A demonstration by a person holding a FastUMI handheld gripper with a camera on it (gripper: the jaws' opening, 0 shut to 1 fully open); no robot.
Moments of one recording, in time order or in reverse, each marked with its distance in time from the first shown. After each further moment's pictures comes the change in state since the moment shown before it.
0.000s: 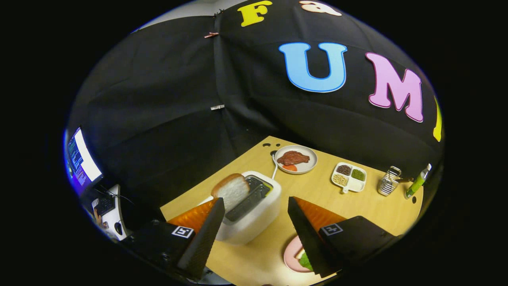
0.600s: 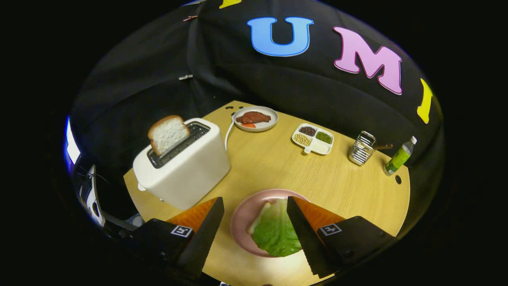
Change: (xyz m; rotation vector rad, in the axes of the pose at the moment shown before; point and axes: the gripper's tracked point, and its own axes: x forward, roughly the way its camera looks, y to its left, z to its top) arm -0.039 -0.125 -0.100 -0.012 0.148 -0.173
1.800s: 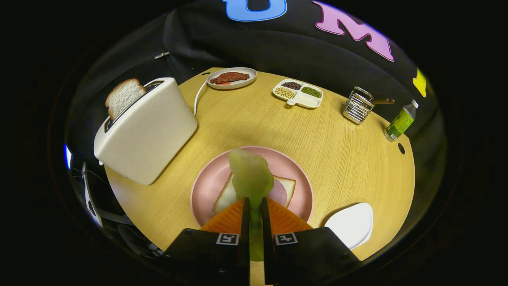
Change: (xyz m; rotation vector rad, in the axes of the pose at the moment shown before) arm 0.046 -0.069 -0.119 0.076 0.276 -0.096
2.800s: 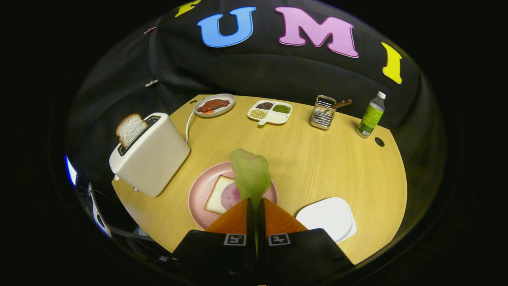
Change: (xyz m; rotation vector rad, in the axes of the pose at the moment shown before) arm -0.060 -0.036 0.015 0.113 -0.152 -0.008
